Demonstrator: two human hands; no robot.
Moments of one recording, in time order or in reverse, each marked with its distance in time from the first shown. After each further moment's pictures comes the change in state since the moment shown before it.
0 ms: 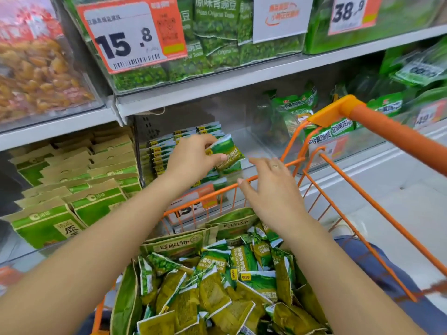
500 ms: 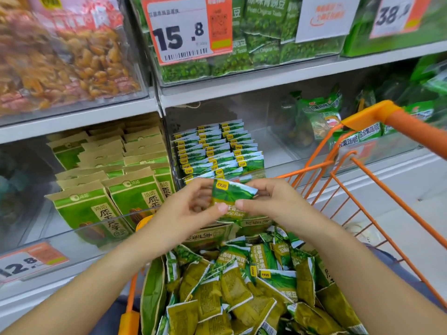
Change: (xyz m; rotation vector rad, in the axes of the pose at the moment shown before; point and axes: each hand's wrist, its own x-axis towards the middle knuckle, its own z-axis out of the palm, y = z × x) left_hand -0.125 -0.044 -0.024 -0.655 -0.263 -0.139; right_hand -0.012 -0.025 0.010 0.920 -0.473 0.016
